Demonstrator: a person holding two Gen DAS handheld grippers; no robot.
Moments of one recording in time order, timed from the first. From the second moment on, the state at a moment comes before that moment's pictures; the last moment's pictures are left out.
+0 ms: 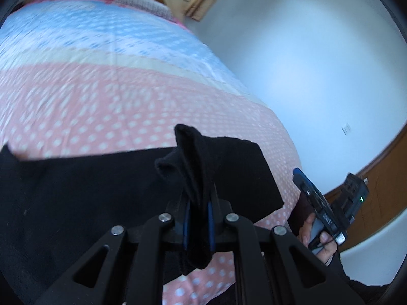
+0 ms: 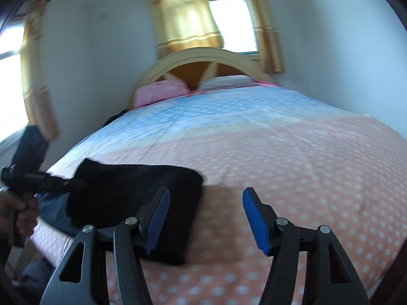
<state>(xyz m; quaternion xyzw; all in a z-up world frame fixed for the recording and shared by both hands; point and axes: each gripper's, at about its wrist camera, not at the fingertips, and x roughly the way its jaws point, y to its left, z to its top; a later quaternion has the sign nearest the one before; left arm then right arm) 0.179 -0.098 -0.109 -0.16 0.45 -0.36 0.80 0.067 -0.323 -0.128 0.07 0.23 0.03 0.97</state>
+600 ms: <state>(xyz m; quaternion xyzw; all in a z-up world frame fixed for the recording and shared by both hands) 0.186 -0.058 -0.153 -0.17 0.48 -0.31 0.80 0.095 -0.240 -0.173 -0.05 0.35 0.14 0.93</state>
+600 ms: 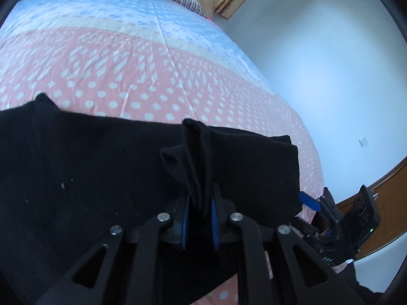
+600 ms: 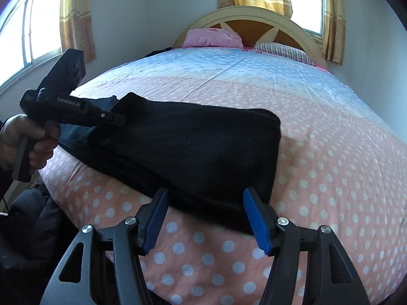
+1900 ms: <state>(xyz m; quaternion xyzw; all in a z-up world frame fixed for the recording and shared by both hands) 0.144 0.216 -0.129 -0.16 0.37 -0.01 0.92 0.135 -0.080 -0.162 -0.14 0.36 0.27 0.88</state>
